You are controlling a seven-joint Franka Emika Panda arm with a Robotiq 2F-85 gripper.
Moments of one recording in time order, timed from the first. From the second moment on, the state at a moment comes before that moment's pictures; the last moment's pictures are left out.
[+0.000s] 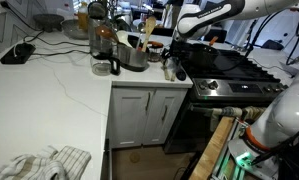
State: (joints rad) arm -0.07 0.12 -0.08 -2.06 0.06 2.23 0.42
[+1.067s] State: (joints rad) arm -0.05 0.21 -0.08 -2.02 0.06 2.25 0.42
